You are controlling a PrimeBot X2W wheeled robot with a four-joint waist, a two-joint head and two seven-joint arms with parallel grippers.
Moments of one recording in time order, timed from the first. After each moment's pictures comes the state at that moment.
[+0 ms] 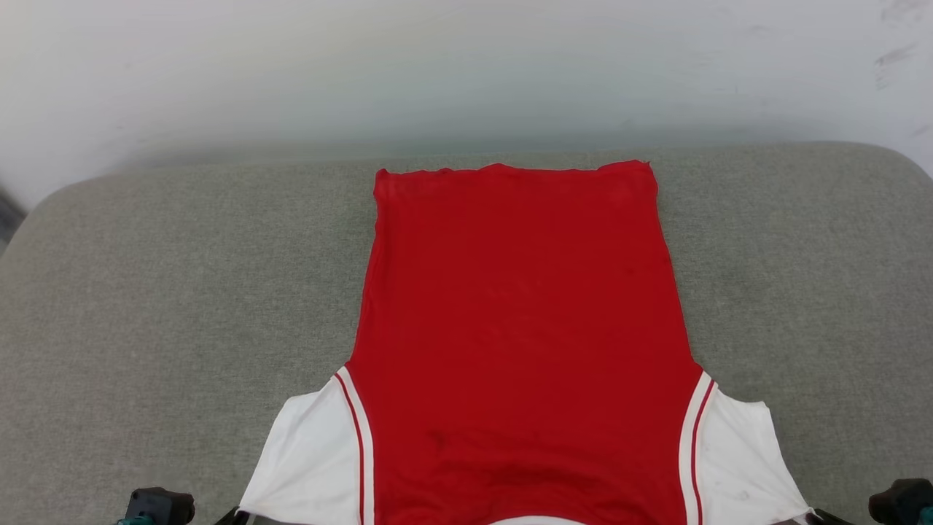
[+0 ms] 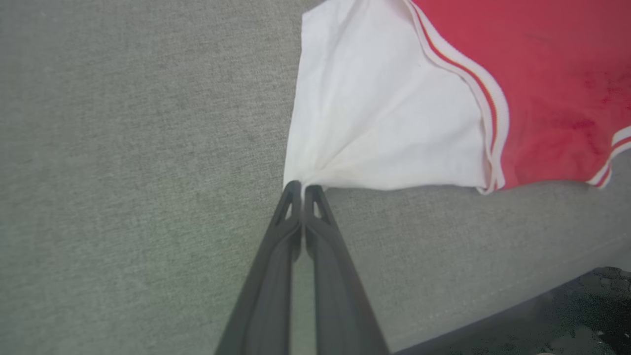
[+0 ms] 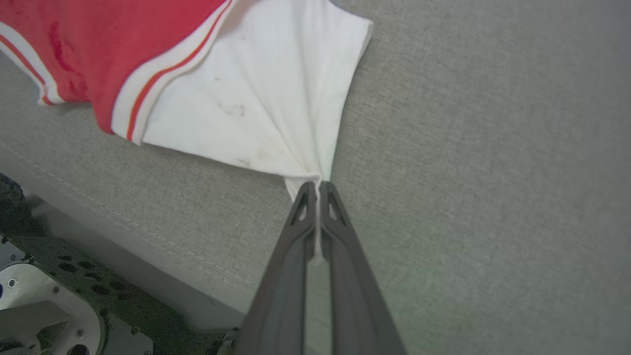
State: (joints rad) left arm -0.17 0.89 -1.02 0.18 -1.10 0.21 -0.24; right arm 0.06 -0.80 0.51 0.21 0.56 0.13 0.02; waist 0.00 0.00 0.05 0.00
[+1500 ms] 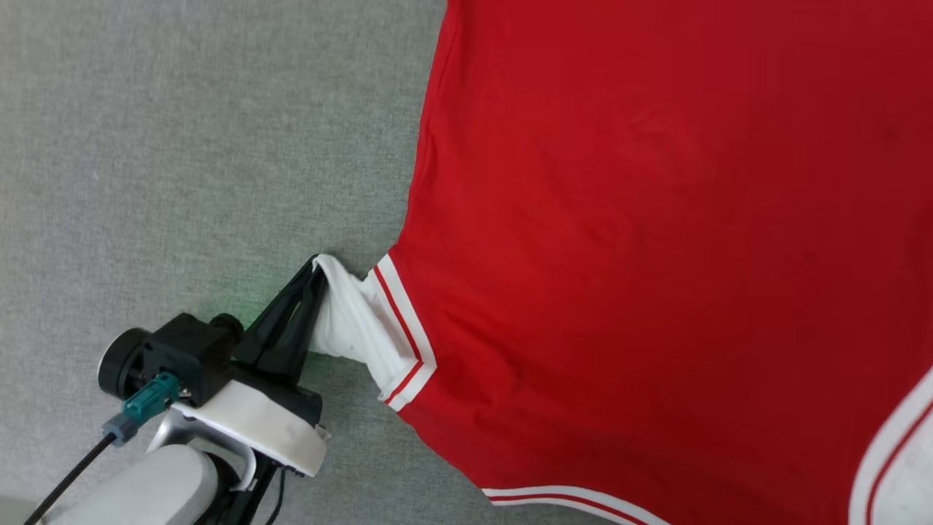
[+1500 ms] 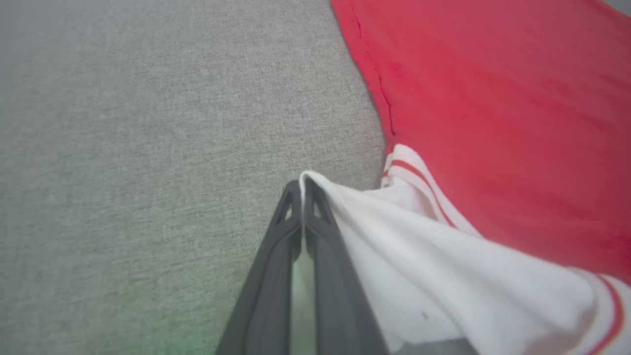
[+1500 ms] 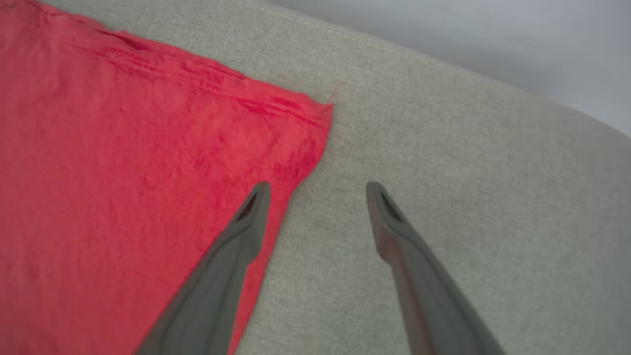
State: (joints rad) left arm -0.40 0.79 -0.79 -0.21 -0.81 0.33 -0.26; right arm -1.22 -0.66 0.23 0.33 0.58 0.13 1.17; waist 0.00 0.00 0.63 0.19
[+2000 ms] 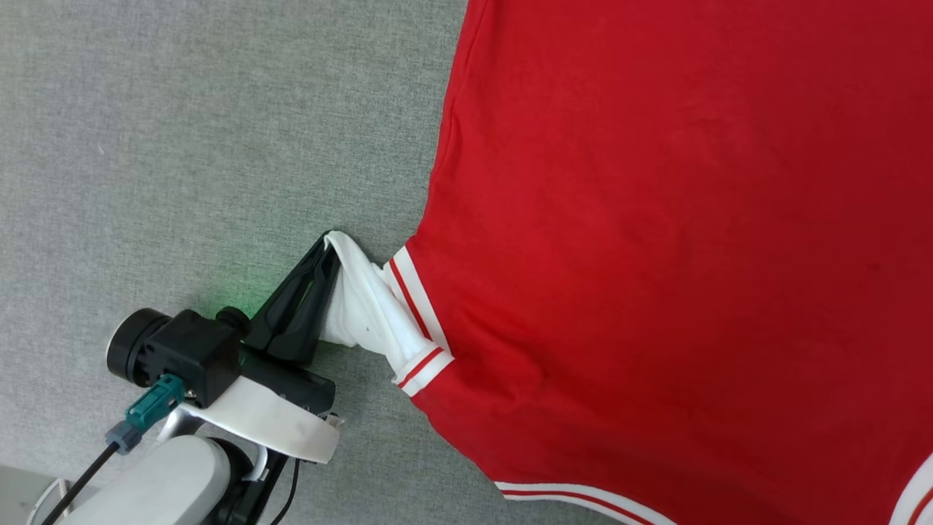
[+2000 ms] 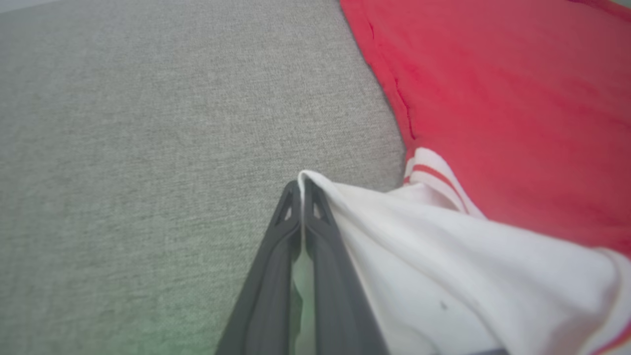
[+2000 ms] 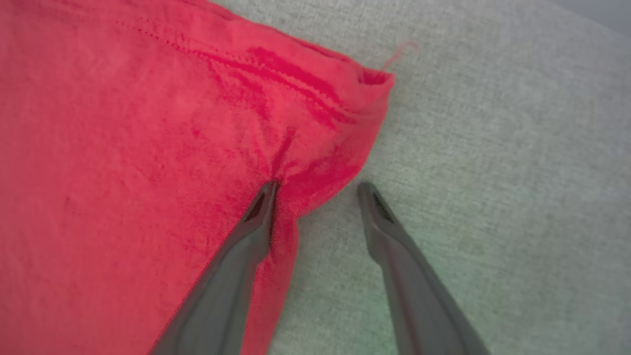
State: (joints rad) left arm -0.40 0.72 -0.73 -0.22 -0.72 0.31 -0.26; right arm -1.19 -0.67 0.24 0.37 0.58 0.13 1.17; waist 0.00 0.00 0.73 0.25
